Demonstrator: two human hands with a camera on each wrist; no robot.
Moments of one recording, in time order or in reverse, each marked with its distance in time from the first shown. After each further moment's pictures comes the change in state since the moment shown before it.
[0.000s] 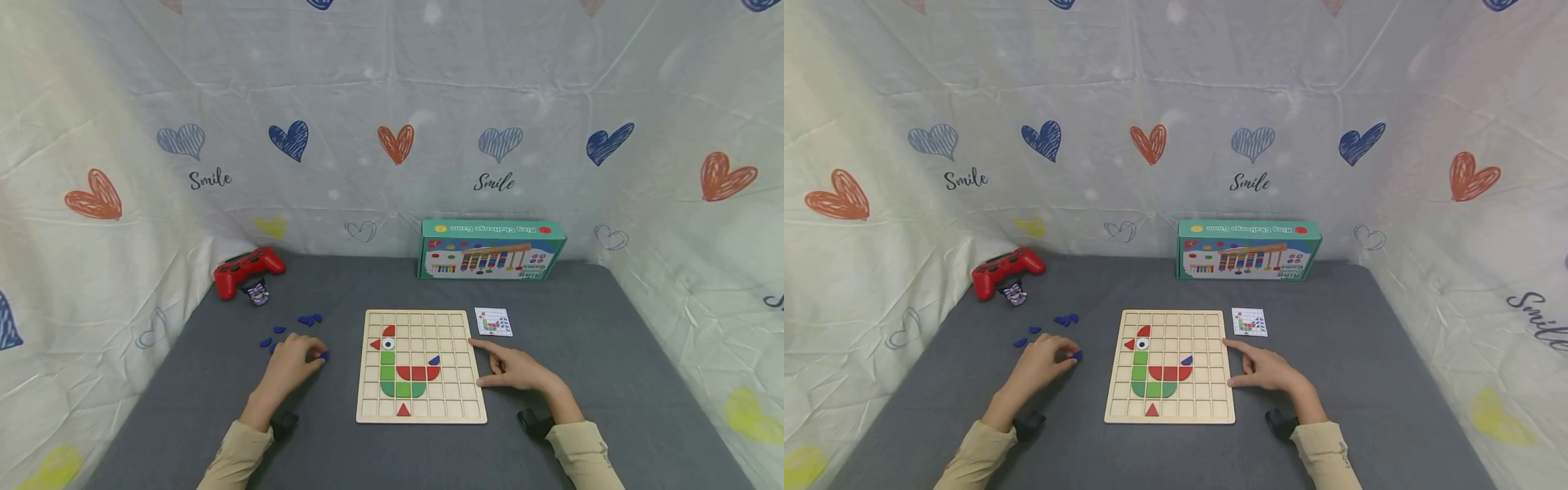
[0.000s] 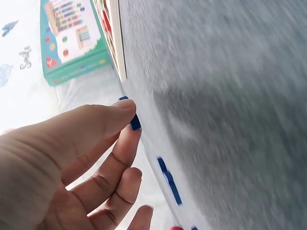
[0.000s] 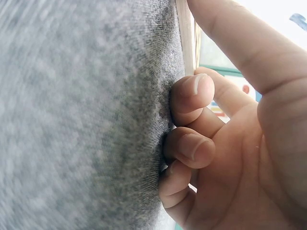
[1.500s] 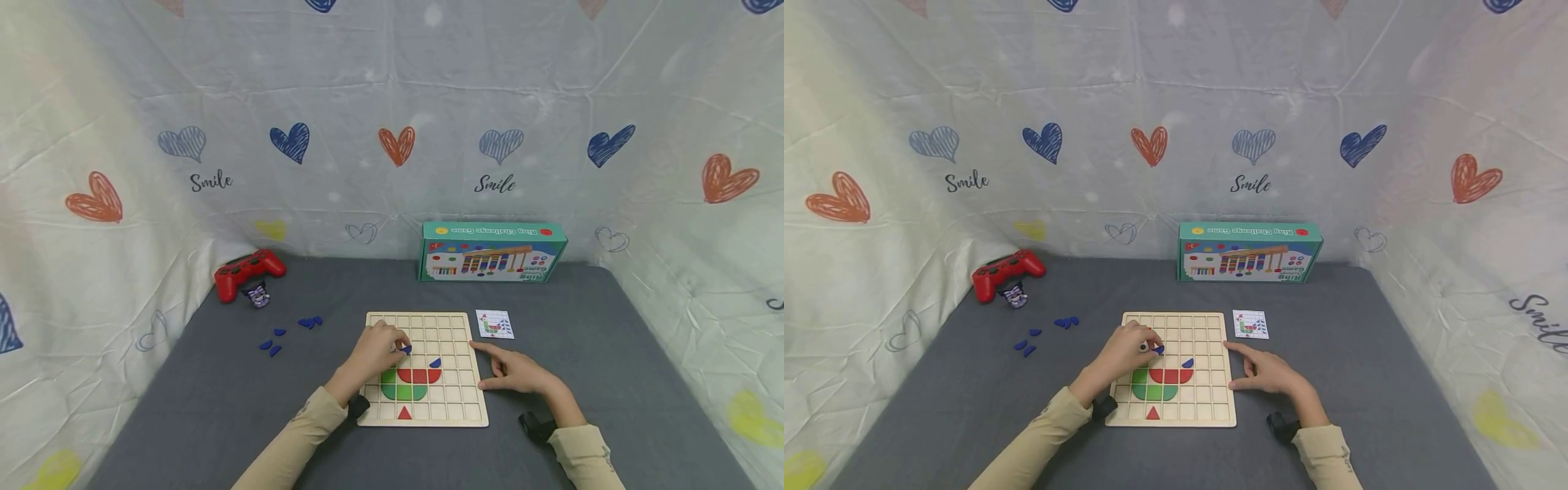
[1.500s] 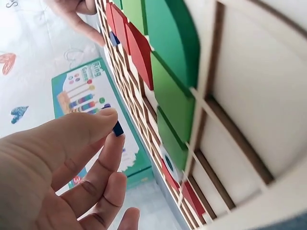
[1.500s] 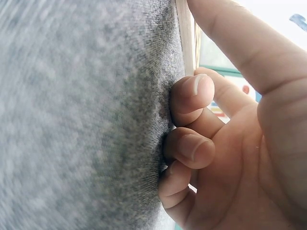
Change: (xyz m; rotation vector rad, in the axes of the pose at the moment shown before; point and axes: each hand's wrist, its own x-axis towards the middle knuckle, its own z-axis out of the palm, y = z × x) left_hand 0.055 0.112 0.048 -0.004 -0.066 0.322; right_hand 0.000 -0.001 0.000 0.001 -0.010 0.001
